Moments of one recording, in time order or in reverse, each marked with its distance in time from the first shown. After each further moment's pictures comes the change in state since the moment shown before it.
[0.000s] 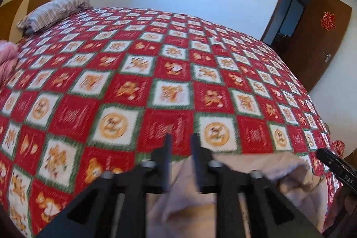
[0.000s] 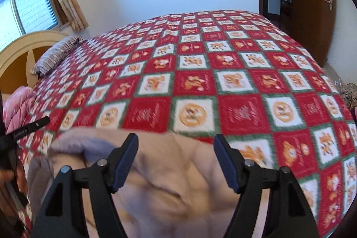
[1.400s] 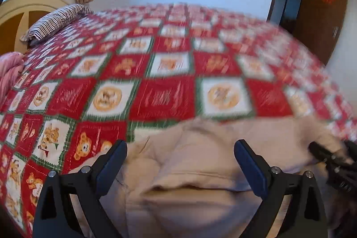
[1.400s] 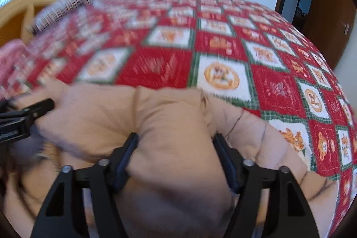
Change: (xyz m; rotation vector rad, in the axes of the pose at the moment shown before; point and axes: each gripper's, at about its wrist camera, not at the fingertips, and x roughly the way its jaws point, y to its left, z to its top) left arm 0.014 -0.022 -0.061 0.068 -0.011 0.092; right arm 0.052 0.024 -0.055 -0.173 0.049 -0.037
